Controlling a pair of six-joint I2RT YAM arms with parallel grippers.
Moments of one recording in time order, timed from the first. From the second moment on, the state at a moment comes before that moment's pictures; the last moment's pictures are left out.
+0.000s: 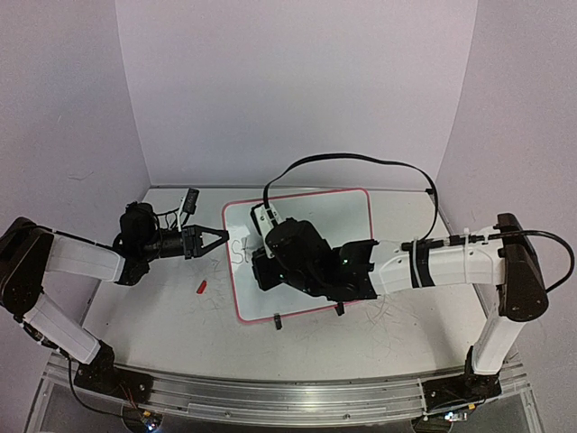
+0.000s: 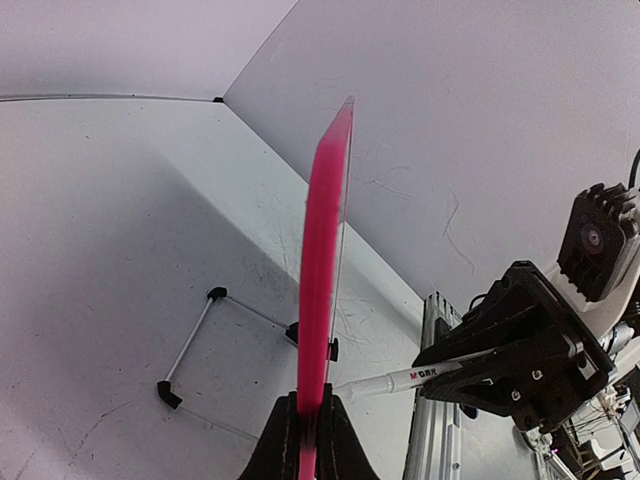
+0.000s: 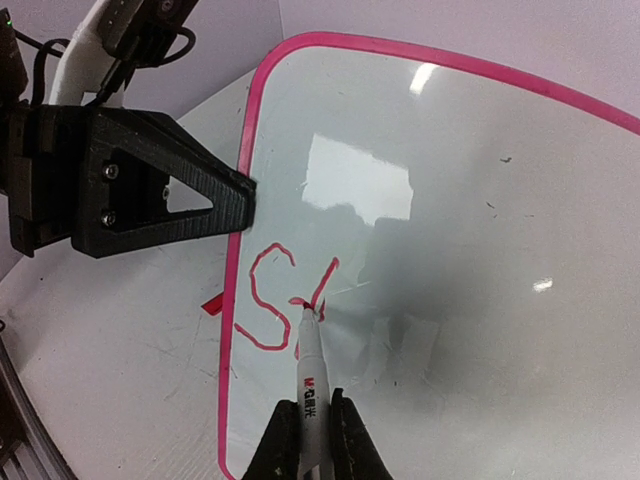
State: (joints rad) left arm -0.41 1.46 0.55 0.80 0.86 -0.57; right arm 1.21 1.82 1.35 -0.06 0.47 0.35
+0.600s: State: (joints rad) left arm -0.41 1.46 0.55 0.80 0.86 -0.57; right arm 1.22 1.81 1.35 -0.09 0.50 0.37
